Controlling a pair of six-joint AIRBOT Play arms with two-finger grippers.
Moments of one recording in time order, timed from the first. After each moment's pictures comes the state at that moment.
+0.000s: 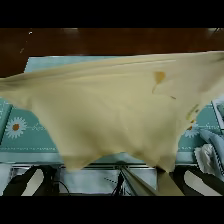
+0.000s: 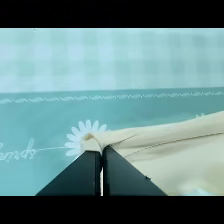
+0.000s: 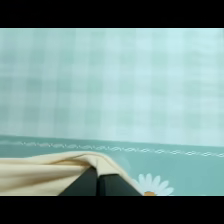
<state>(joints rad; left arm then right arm) 0.35 -0.85 1.52 1.12 -1.71 -1.42 -0.25 -1.16 1.91 -1.35 1.72 1.46</state>
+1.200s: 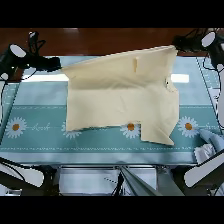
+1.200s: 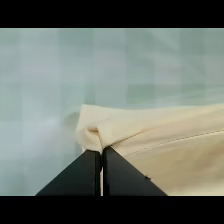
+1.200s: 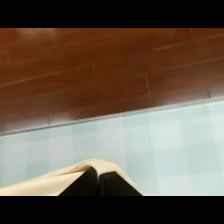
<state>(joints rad) 0.11 -1.76 1.58 1.12 -0.90 -1.32 -0.12 -1.89 1.90 -1.31 0.73 1.58</state>
